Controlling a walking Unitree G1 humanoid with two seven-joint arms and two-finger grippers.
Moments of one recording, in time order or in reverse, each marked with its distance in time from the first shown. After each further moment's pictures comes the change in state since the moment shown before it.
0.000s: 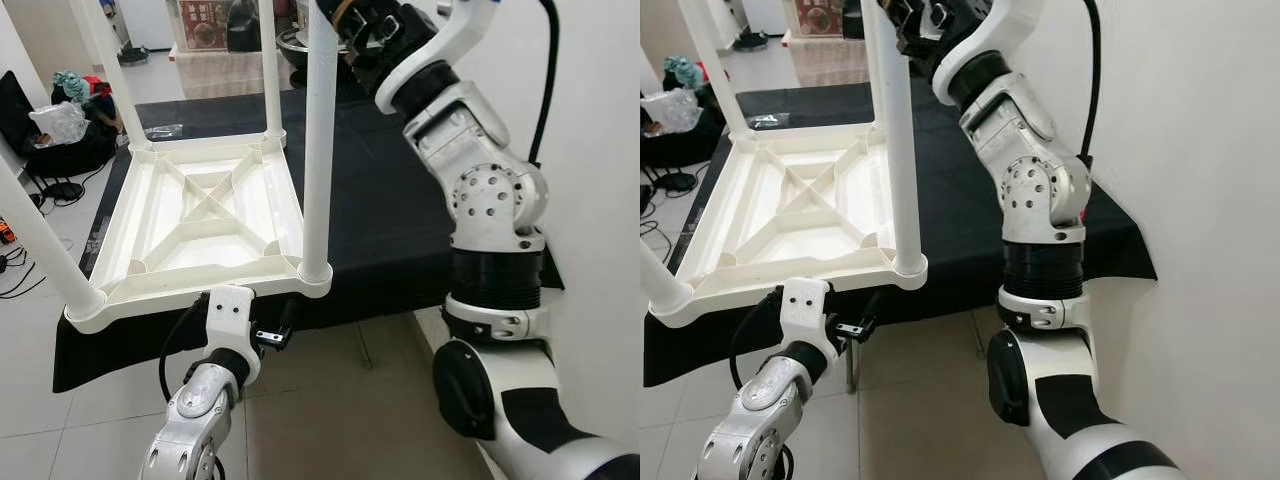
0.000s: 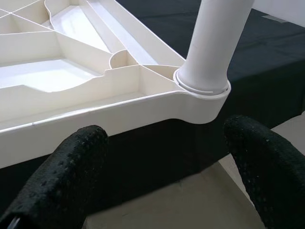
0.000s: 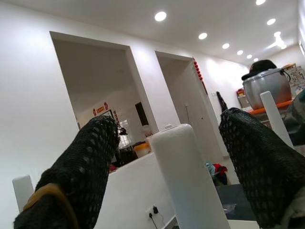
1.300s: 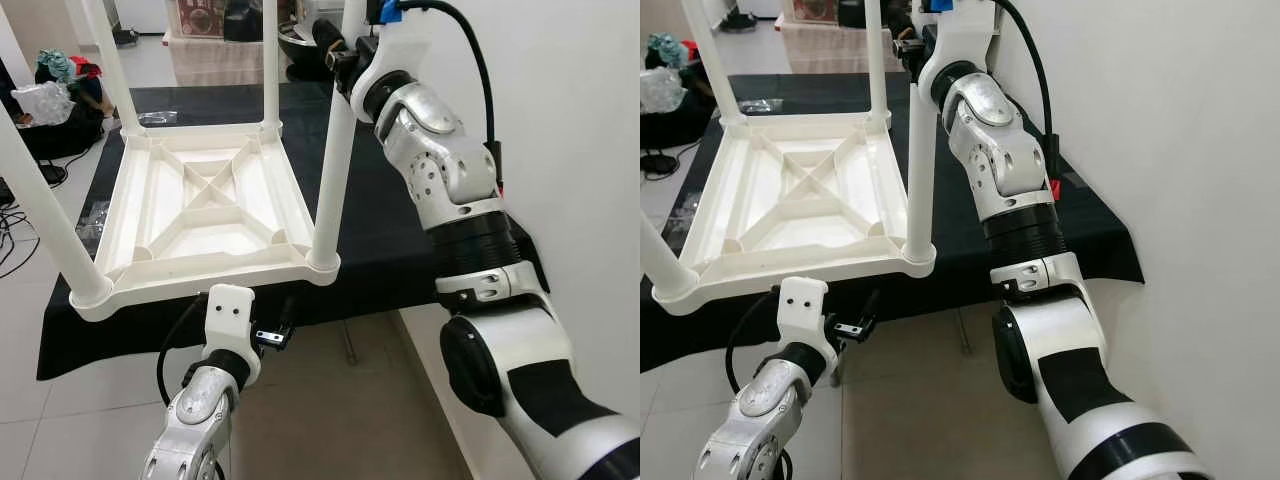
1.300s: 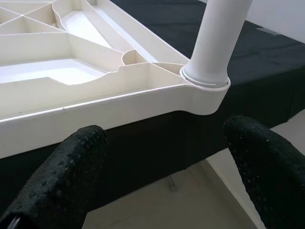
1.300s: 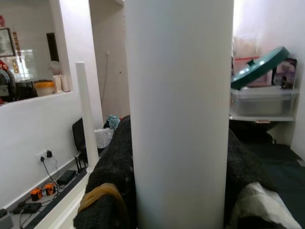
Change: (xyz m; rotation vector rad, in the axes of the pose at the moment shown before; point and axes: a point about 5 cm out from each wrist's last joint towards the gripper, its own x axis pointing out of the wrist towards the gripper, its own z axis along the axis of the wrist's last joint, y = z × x) left arm -0.008 -0.007 0.009 0.018 -0.048 0.014; right arm 0.028 -0.035 -0.033 -0.391 0.207 -0.283
